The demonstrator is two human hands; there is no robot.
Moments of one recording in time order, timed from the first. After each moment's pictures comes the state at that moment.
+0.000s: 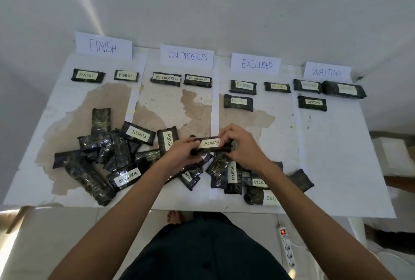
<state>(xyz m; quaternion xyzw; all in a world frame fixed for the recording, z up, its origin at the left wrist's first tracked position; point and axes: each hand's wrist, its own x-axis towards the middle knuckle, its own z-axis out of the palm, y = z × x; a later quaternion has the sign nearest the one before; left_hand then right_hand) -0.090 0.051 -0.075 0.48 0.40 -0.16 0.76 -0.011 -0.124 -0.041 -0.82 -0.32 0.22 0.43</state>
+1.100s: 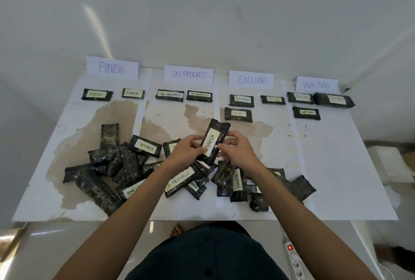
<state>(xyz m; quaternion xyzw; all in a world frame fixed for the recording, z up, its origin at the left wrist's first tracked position) -0.097 0.069 -0.043 0.71 0.26 -0.13 0.64 -0.031 -0.089 -0.029 -0.79 -0.02 0.30 0.53</state>
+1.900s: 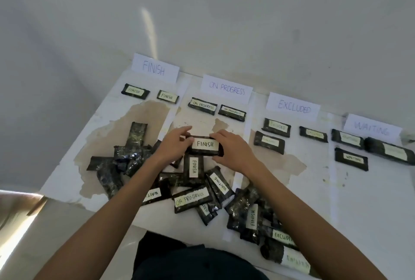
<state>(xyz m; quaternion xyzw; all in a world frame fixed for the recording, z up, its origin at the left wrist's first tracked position) -0.082 0.167 -0.050 0.81 0.31 -0.01 0.49 0.037 0.004 -0.044 -0.83 -0.52 0.13 0.11</state>
